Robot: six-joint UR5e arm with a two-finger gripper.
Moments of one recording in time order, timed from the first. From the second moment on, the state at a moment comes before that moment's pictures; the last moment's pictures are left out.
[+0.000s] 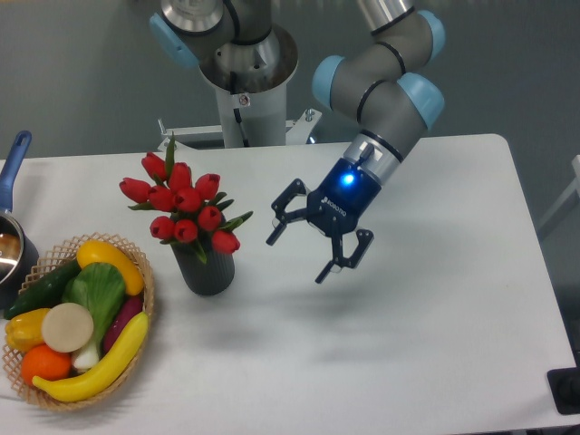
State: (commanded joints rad) arm 2.77 -1.79 -2.07 -0.66 0.39 1.29
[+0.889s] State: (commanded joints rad) arm 2.77 -1.59 -2.30 -0.67 0.38 1.29
